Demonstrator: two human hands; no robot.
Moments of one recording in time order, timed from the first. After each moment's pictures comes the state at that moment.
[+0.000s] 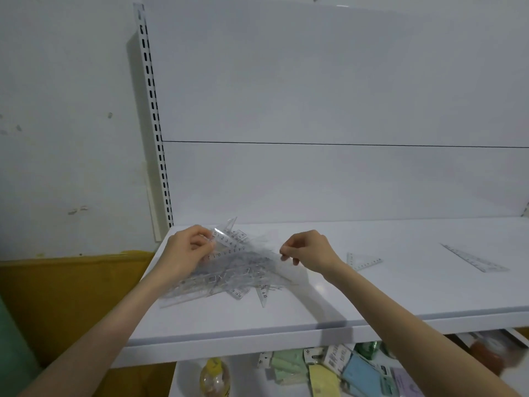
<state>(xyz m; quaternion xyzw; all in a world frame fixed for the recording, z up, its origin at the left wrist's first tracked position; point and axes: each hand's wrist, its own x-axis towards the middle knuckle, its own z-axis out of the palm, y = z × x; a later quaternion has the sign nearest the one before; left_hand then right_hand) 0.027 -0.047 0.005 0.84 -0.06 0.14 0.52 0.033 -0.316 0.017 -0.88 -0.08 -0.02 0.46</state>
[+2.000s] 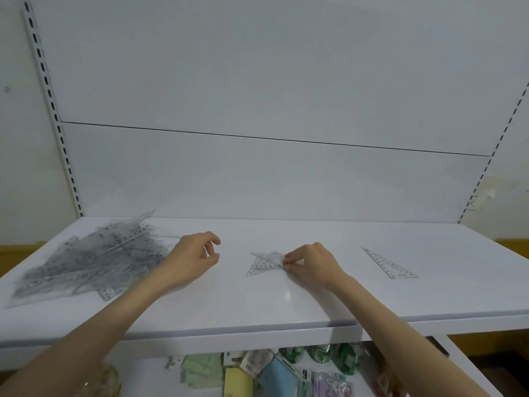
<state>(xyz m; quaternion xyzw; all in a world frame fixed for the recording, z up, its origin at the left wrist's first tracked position) 0.049 -0.264 -0.012 0.93 -0.13 0.11 0.32 0.067 -0.545 -0.026 -0.97 -0.14 -0.07 0.20</state>
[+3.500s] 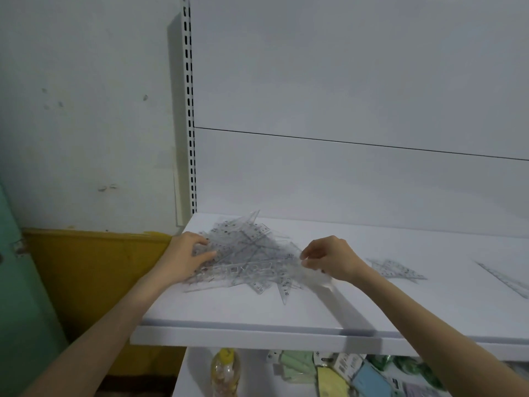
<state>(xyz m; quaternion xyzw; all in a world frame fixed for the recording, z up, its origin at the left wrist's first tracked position) 0.029 -0.003 -0.026 0.94 -0.02 0.15 0.31 0.049 -0.318 0.008 -0.93 -0.14 0.01 0.33</state>
